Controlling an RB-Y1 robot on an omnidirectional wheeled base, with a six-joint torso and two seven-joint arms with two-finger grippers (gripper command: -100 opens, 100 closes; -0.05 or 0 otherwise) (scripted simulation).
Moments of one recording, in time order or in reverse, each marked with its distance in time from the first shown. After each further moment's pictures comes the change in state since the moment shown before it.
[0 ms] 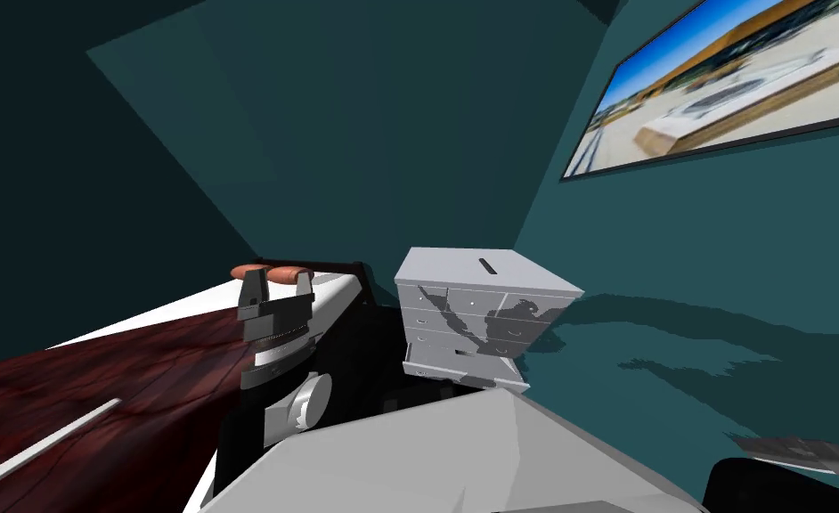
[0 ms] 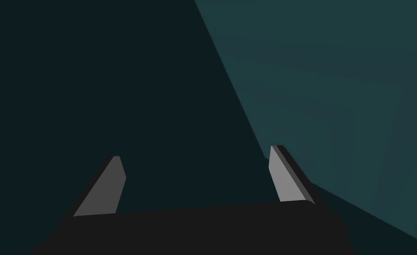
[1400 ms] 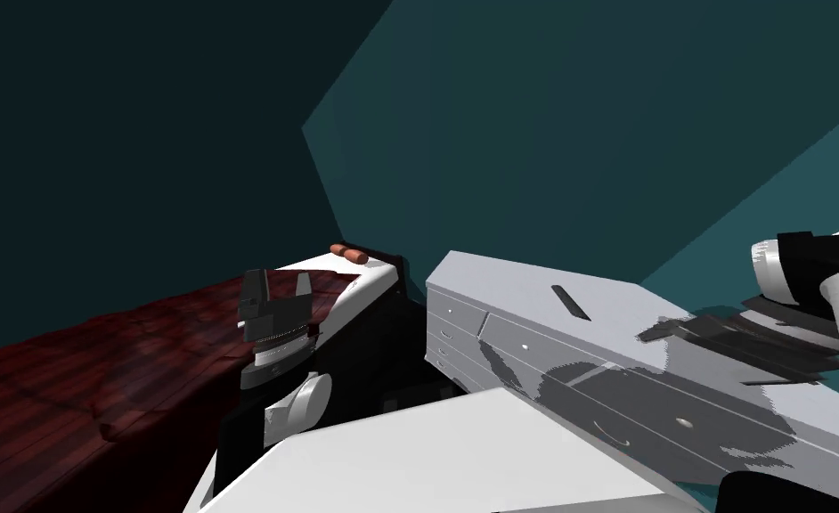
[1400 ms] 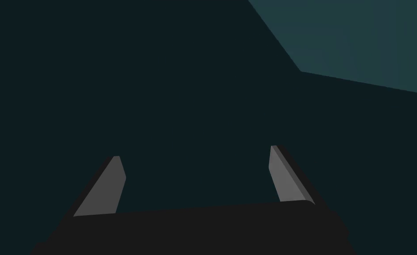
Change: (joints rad) left arm 0.000 0.000 0.000 0.000 0.000 0.000 0.000; right arm 0.115 -0.335 -0.025 0.200 -0.178 -0.102 -0.221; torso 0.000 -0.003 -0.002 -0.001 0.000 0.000
